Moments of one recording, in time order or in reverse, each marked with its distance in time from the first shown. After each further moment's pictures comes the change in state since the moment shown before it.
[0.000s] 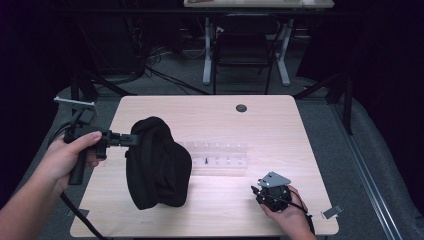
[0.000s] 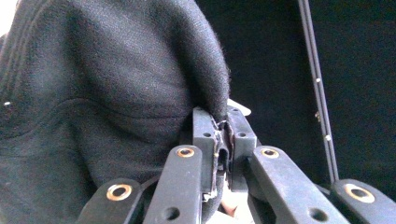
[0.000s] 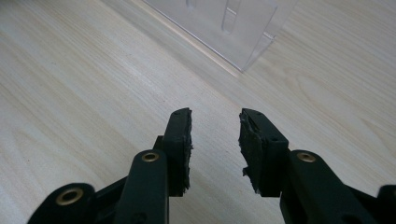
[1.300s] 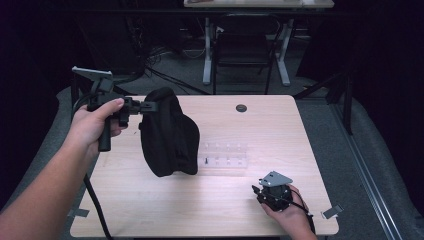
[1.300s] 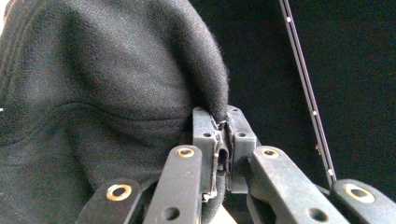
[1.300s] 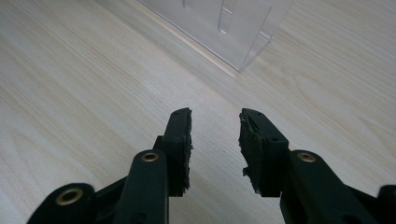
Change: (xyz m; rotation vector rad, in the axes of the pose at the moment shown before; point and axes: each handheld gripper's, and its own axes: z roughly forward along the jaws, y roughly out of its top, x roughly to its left) left arm -0.037 0.056 0.036 -0.104 0.017 0.028; right arm -0.003 -0.001 0.000 -0.010 0.009 0.021
